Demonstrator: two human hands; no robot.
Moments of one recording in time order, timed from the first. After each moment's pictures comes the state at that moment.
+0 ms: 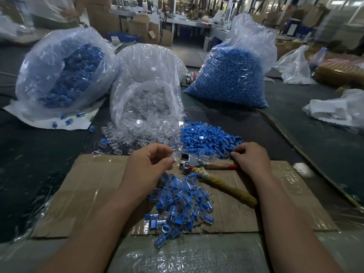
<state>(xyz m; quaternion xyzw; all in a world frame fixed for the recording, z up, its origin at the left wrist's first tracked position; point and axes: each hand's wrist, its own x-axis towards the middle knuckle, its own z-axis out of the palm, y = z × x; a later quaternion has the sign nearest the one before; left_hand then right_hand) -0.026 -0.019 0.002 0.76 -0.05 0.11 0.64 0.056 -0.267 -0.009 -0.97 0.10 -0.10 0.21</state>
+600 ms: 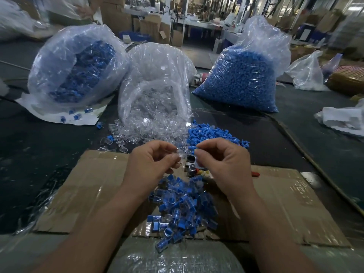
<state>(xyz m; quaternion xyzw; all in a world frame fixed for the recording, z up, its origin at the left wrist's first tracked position) -0.028 -0.019 0.009 0.73 -0.03 0.13 0.67 -0.017 -0.176 0.031 -0.80 -0.17 -0.13 0.55</state>
